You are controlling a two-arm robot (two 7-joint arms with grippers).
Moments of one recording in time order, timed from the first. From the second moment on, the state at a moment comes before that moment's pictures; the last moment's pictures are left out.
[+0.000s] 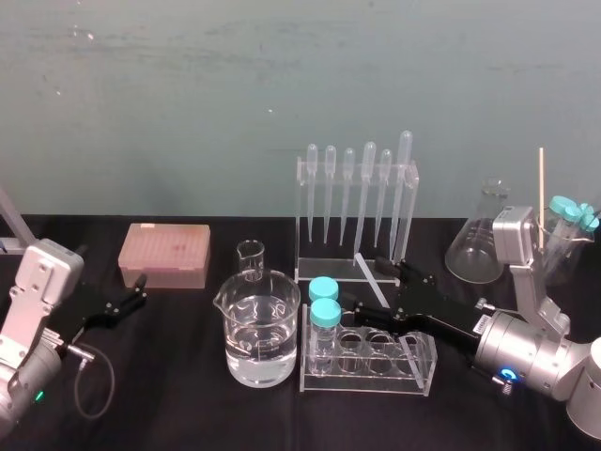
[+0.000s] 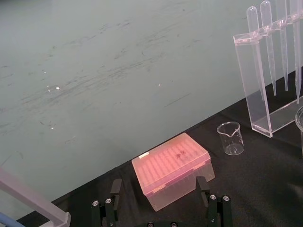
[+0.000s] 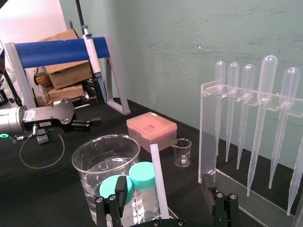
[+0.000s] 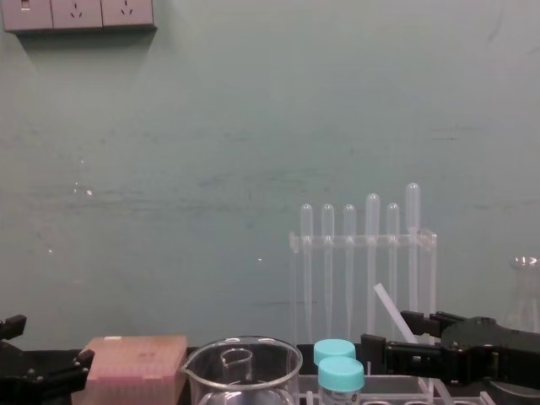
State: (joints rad) left arm -0.20 0.60 0.45 -1.41 -0.25 -0.12 0.03; right arm 0.39 0.51 -0.54 -1.27 0.62 -0.08 0.62
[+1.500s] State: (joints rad) left arm -0.20 0.60 0.45 -1.41 -0.25 -0.12 0.03; right arm 0.39 0.51 -0.54 -1.27 0.63 -0.09 0.62
